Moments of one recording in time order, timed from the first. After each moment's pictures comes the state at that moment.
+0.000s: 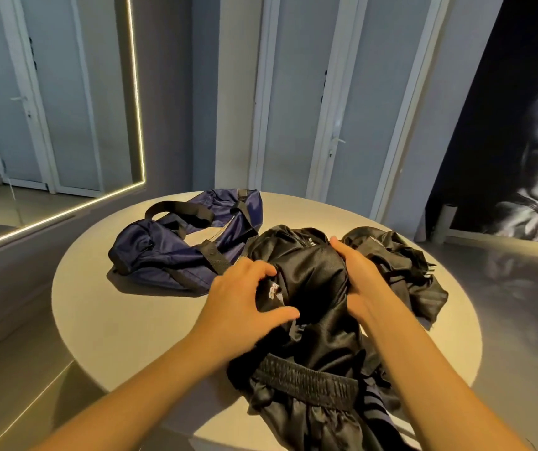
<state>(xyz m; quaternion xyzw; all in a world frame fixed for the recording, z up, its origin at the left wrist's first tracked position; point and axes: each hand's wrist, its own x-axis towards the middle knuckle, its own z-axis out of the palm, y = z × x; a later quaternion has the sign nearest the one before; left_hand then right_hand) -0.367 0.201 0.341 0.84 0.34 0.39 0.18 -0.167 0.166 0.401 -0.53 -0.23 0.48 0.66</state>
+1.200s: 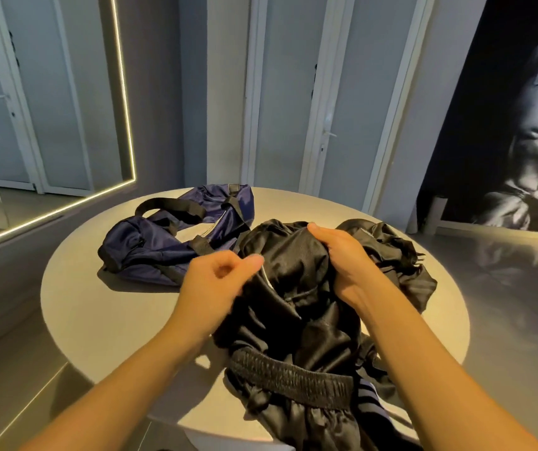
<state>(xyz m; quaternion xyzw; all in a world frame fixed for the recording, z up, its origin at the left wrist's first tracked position) -0.378 0.190 0.365 0.67 0.33 0.51 0.43 -0.182 0.151 0.422 -0.56 -0.35 0.43 0.61</state>
